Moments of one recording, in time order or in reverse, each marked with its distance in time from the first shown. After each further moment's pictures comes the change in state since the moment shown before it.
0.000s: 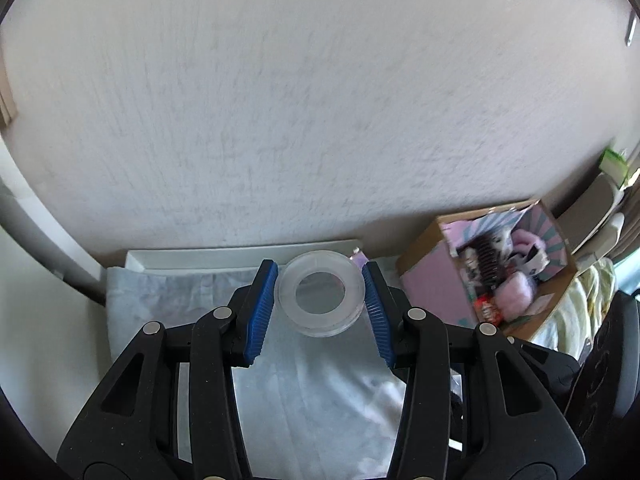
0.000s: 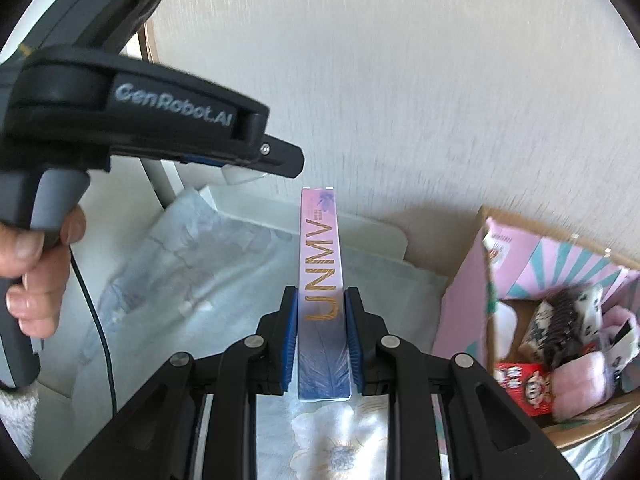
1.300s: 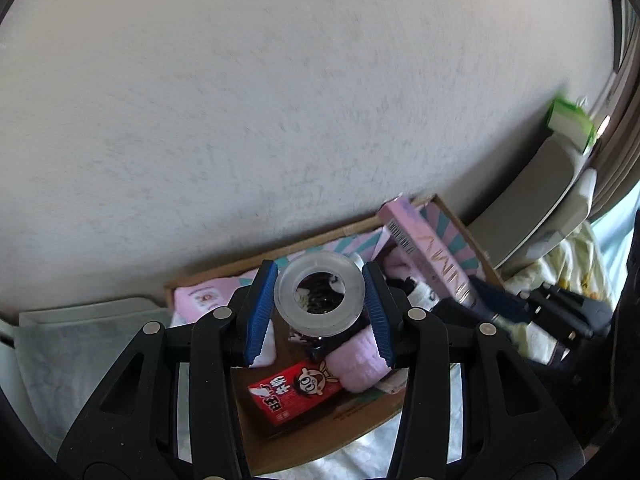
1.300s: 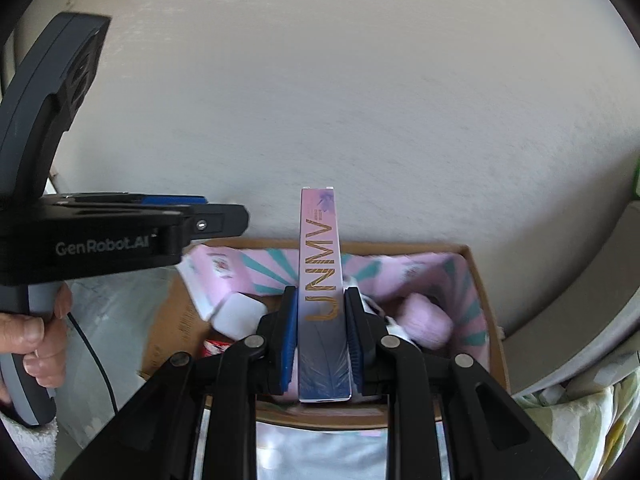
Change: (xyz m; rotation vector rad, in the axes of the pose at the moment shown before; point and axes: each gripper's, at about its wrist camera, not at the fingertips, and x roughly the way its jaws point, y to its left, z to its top) left arm 0.079 -0.246 0.033 0.185 0.058 -0.098; right arm -0.119 -0.226 -0.010 0.189 0.014 -0.183
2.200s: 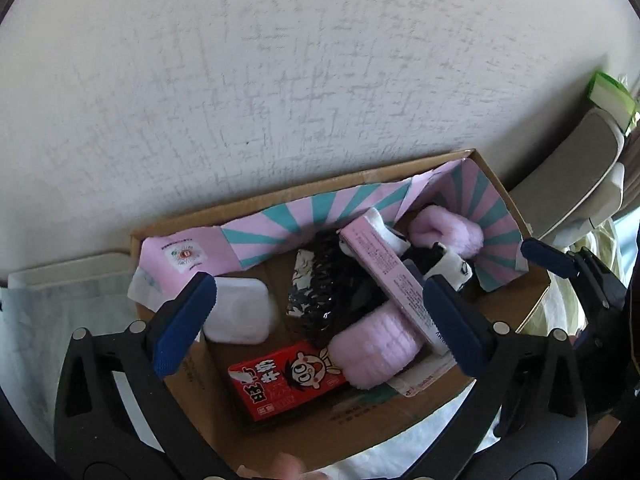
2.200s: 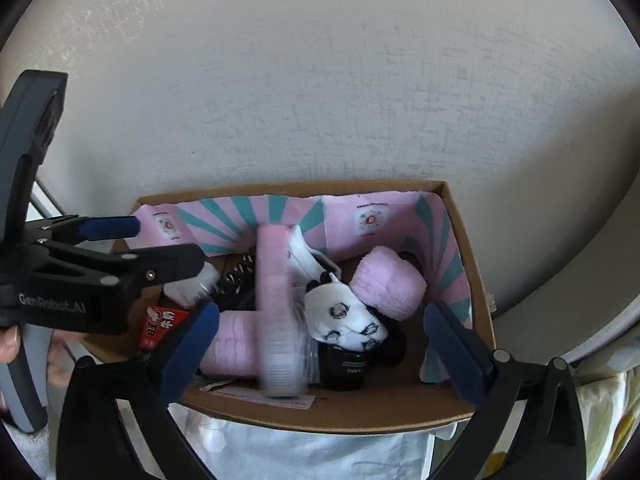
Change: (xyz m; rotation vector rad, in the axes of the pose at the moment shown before) left arm 0.056 -0.007 -0.026 -0.055 0.105 0.083; right arm 0.045 -0.055 -0.026 0.039 0.108 0.039
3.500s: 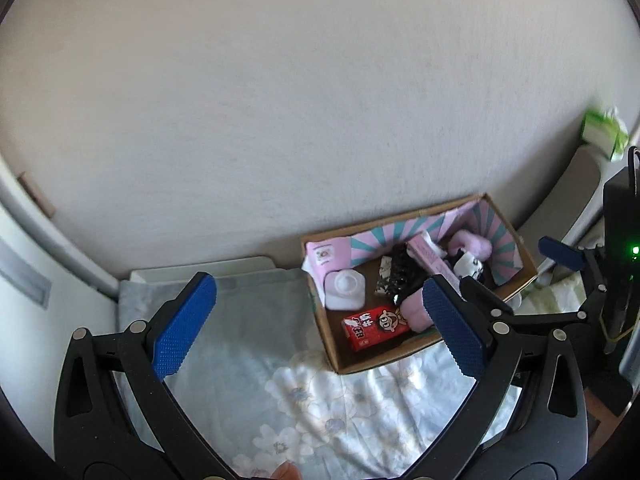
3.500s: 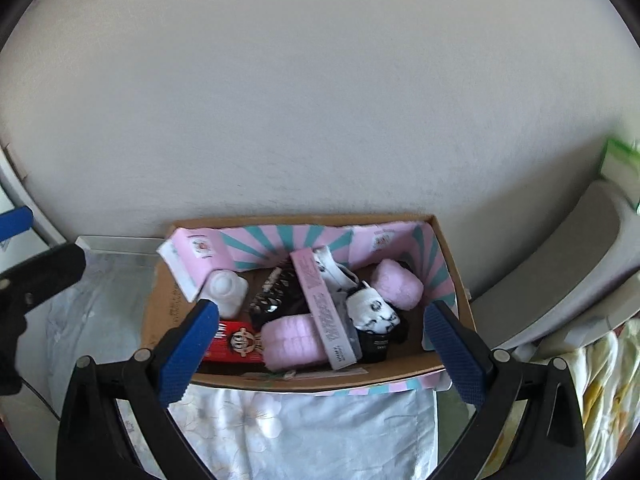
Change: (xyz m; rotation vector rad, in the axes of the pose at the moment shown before) left arm -0.198 0.047 -0.025 -0.035 -0.174 0.211; right arm -0.067 0.091 0.034 -0.001 -0.001 -0.168
